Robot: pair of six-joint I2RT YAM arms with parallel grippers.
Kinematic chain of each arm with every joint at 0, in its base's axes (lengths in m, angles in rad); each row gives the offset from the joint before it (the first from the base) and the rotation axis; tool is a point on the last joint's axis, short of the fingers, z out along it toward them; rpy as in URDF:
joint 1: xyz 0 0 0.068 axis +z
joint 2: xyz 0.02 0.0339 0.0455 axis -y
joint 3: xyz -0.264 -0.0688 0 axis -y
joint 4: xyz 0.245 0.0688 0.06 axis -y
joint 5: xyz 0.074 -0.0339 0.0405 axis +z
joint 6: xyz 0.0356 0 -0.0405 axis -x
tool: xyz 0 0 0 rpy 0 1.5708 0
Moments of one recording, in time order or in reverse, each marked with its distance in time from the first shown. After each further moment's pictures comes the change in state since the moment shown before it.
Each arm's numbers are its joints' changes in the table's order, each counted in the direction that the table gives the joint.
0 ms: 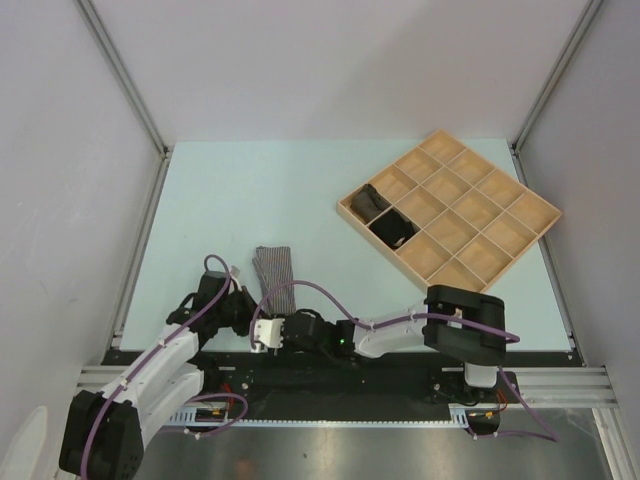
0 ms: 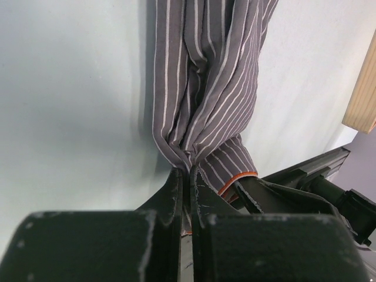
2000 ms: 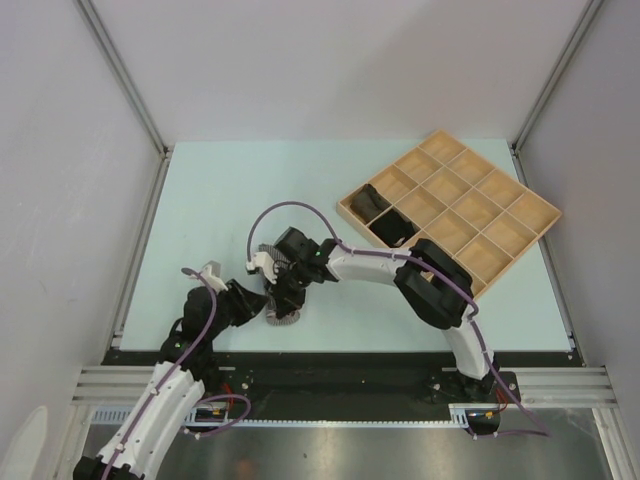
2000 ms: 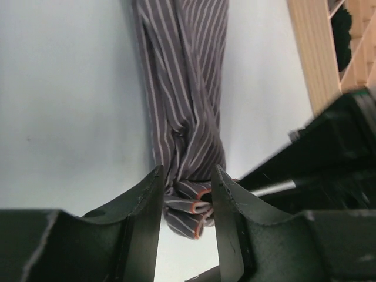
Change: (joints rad) left arm 0.022 0.422 -0.165 0.155 0.205 -0.046; right arm -0.387 -0.256 0.561 -0.698 0.862 -0.193
